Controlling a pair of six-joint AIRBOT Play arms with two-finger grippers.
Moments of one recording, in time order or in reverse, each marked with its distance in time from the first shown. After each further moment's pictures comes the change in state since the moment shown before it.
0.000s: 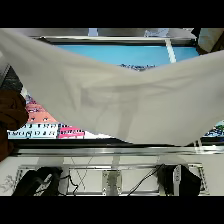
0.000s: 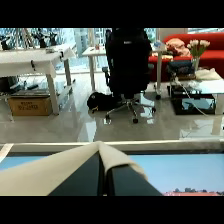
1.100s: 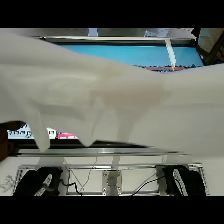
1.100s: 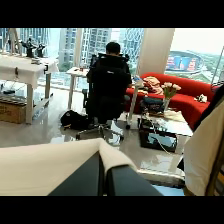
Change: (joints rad) left arm 0.000 0.052 0.332 0.008 -0.202 0.080; right arm 0.526 -0.076 0.595 -0.687 0.247 0.227
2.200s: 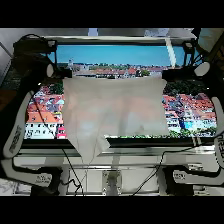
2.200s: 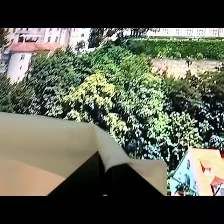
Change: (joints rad) left arm 0.008 -1.049 -0.243 0.367 0.173 -0.310; right arm 0.098 -0.937 -0.593 0.099 -0.488 -0.056
